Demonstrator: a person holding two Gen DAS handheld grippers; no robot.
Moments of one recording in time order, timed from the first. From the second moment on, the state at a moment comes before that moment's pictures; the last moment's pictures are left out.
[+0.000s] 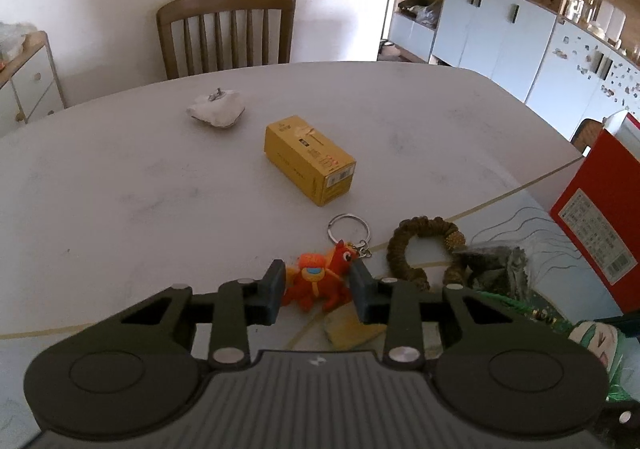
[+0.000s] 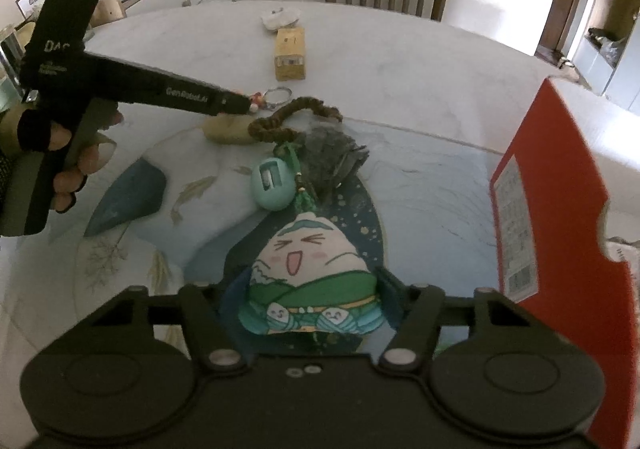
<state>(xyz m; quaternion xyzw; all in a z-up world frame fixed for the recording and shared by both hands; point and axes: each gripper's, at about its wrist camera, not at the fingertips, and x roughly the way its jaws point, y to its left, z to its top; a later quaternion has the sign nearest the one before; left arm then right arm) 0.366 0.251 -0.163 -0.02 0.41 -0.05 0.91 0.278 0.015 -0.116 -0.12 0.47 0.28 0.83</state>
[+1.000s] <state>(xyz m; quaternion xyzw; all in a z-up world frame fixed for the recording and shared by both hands) 0.339 0.250 -0.130 -0.01 0.40 -0.06 0.92 0.224 -0.042 -0.010 -0.05 0.36 0.26 0.89</state>
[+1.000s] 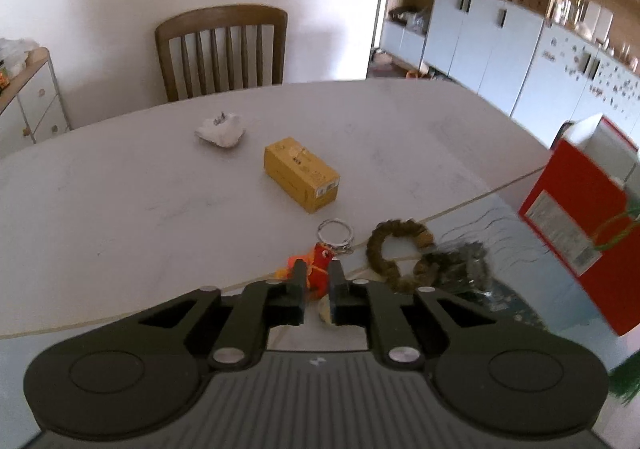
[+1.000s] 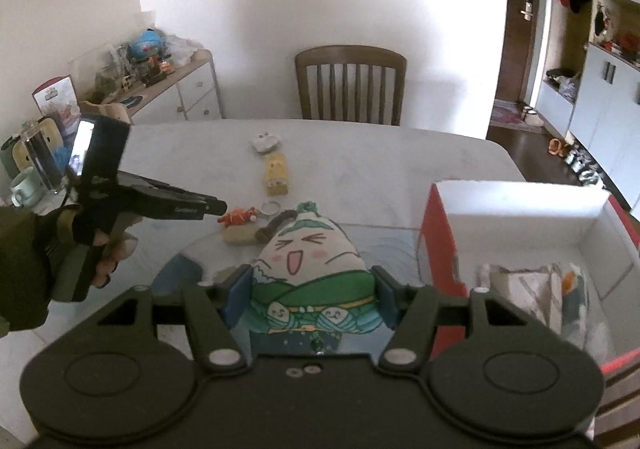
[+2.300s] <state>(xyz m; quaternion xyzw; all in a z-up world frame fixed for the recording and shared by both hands) 0.372 0.264 -0.165 -0.04 0.42 -0.03 0.90 0.202 -0.066 -0.023 -0.03 0.39 0.22 0.89</state>
